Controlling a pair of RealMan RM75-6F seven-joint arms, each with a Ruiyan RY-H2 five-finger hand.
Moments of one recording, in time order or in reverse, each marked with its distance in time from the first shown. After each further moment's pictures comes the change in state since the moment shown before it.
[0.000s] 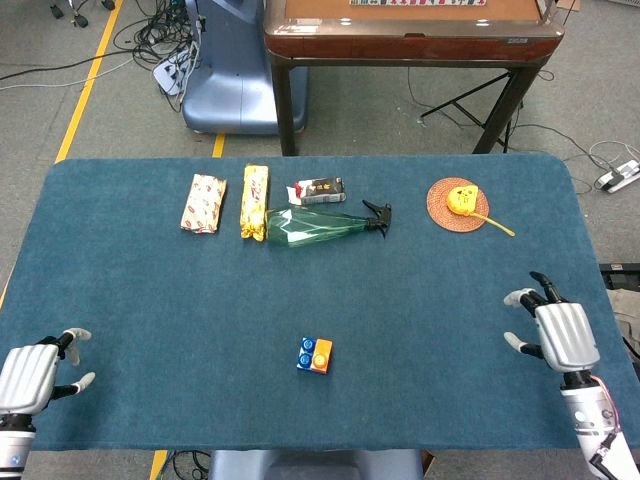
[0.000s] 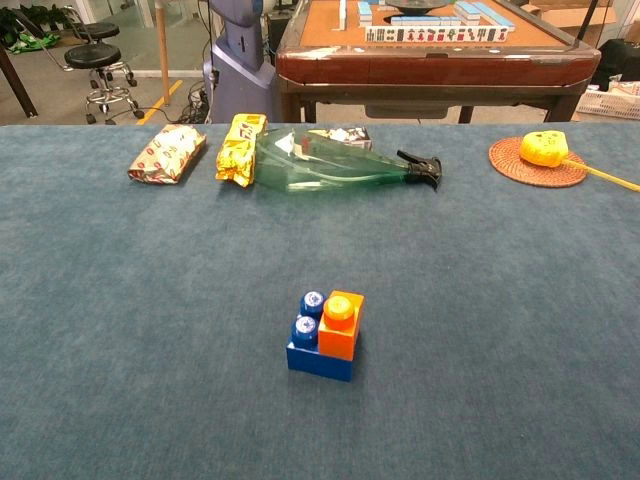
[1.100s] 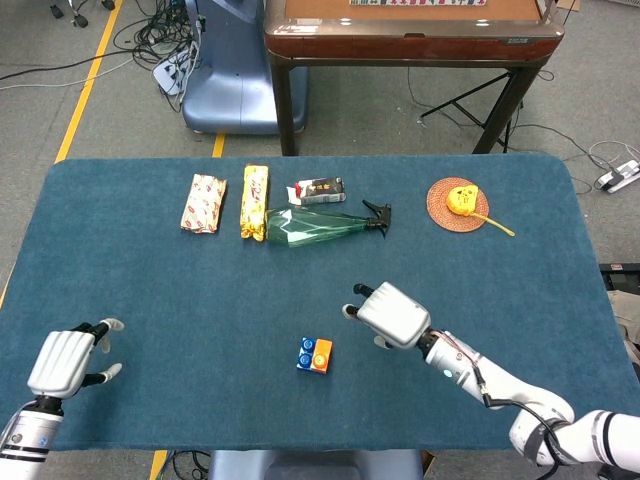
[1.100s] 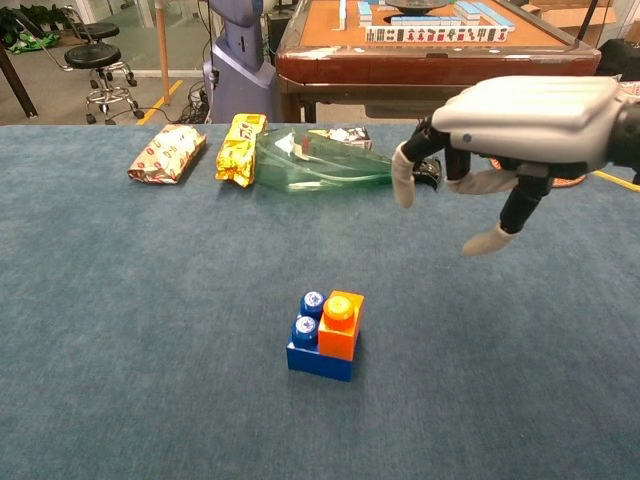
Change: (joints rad) left arm -0.086 -0.039 -0.012 0.024 0.052 -0.072 0.037; right arm 0.521 0.011 0.056 -0.264 -0.051 -0.596 -0.266
